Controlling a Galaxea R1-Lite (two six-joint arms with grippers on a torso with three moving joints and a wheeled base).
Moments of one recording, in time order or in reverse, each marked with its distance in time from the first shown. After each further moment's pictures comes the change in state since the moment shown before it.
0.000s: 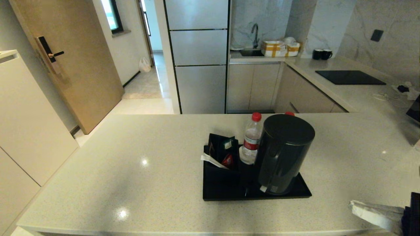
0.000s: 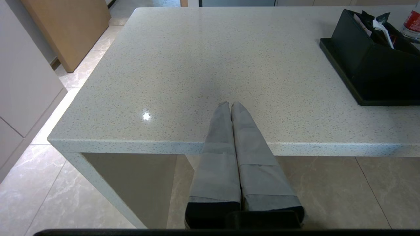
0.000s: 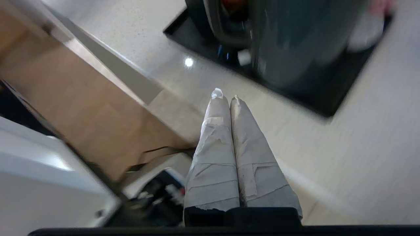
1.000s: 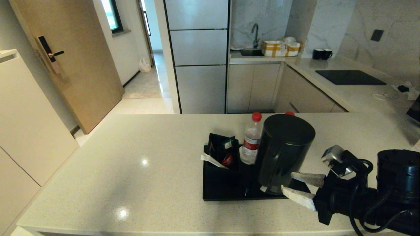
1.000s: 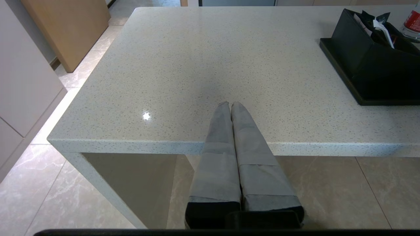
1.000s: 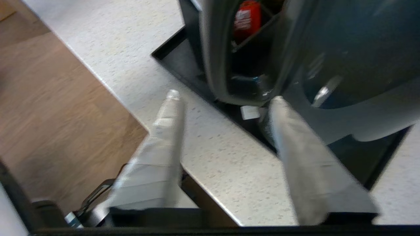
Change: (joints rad) left arm 0.000 0.000 0.000 0.000 -0.001 0.000; right arm 0.278 0.571 0.009 -0.631 -0.207 0.046
